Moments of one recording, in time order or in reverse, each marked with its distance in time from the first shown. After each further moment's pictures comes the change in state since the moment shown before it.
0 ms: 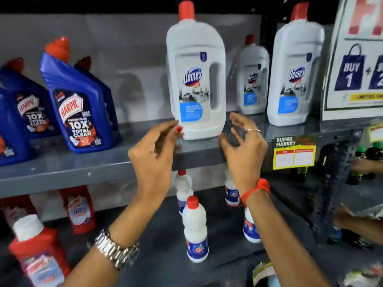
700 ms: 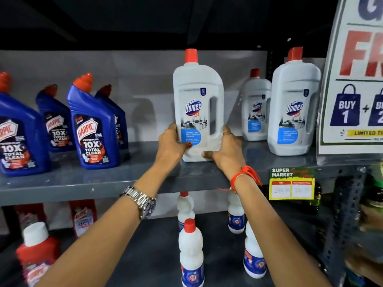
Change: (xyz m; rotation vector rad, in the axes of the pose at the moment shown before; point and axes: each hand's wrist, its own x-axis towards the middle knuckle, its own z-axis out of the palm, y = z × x) left_hand 0.082 -0.042 0.049 0.335 -0.251 -0.394; right_hand 0.068 -0.004 0.018 -0.252 -0.518 0.203
